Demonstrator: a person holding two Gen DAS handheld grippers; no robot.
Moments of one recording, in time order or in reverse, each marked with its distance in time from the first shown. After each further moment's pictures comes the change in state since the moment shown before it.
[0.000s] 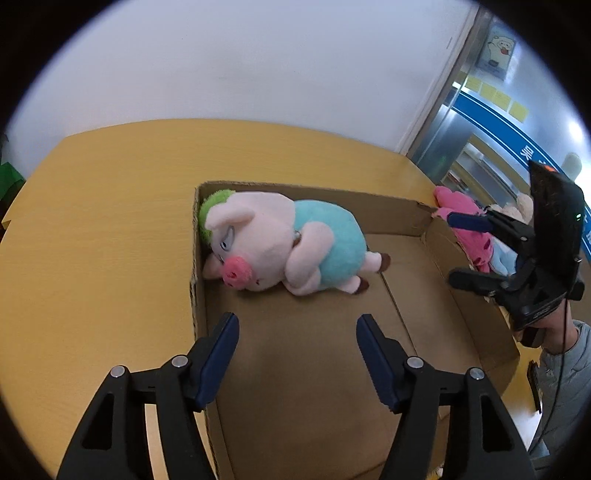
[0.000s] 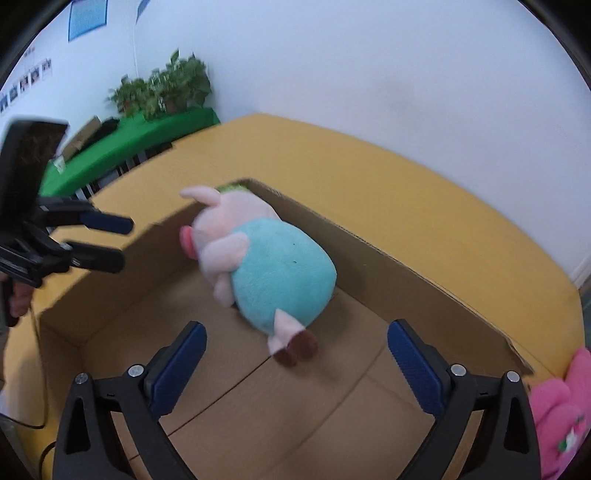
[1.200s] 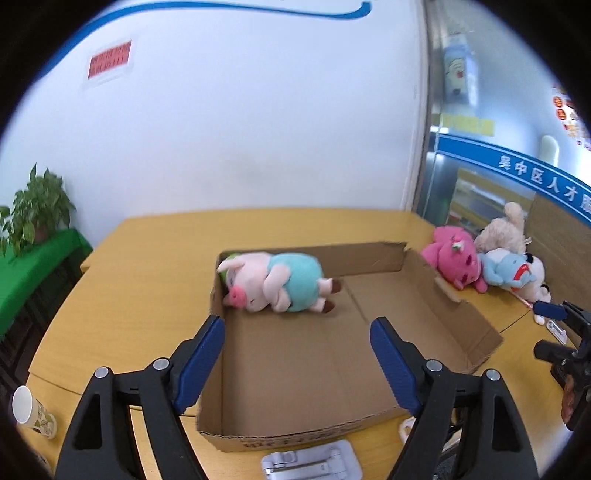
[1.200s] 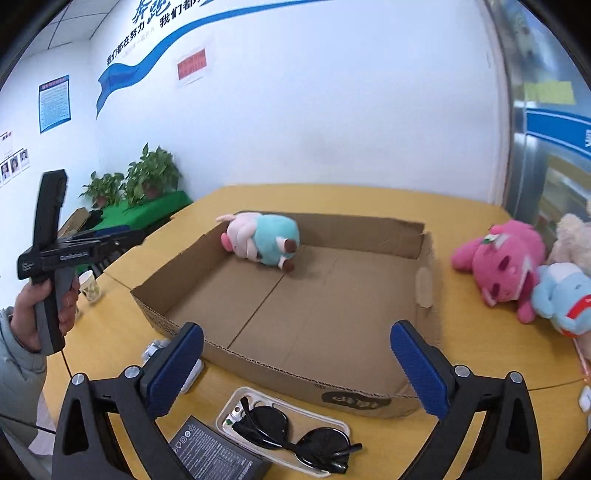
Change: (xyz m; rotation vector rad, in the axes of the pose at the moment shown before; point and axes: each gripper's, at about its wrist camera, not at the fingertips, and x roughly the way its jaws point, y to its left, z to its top) left arm -0.123 -0.111 -0.084 0.105 -0.386 0.237; right arm -0.215 0.039 -0.177 0.286 -0.289 -0.141
